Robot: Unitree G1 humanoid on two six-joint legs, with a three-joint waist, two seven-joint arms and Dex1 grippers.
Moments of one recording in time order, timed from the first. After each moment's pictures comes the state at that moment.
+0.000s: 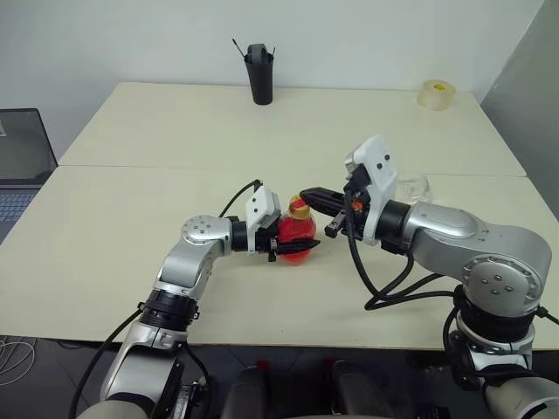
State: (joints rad) left arm -0.55 0.39 -0.15 0.13 -0.27 0.29 -1.15; right arm -0.67 -0.33 -0.03 -0.66 0.89 1.31 0.14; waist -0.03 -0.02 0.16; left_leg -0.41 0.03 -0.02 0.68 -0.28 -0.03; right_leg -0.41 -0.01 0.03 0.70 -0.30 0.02
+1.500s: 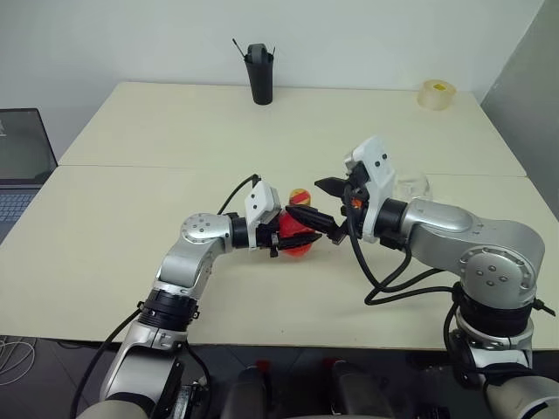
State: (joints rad) left arm -0.56 0.39 -0.15 0.10 -0.29 0.27 -1.10; right arm -0.68 -0.34 -0.02 -0.59 0.88 1.30 0.15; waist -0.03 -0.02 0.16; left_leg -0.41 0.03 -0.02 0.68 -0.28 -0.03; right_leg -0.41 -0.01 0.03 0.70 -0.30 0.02
